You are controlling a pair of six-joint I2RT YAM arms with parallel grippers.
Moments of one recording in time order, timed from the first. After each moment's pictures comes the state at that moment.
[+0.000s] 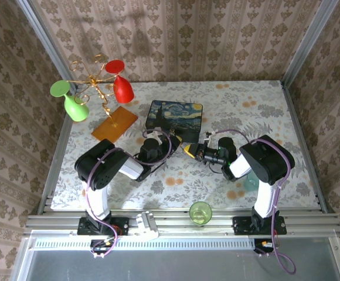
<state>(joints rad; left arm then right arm) -0.75 1.88 0.60 1.08 0.12 -1.28 0.41 1.89 0.47 1.20 -0.66 1.26</state>
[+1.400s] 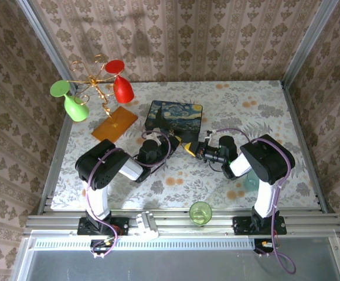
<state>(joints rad) -0.75 1.89 0.58 1.13 0.11 -1.32 0.39 1.89 0.49 1.20 -0.67 1.26</state>
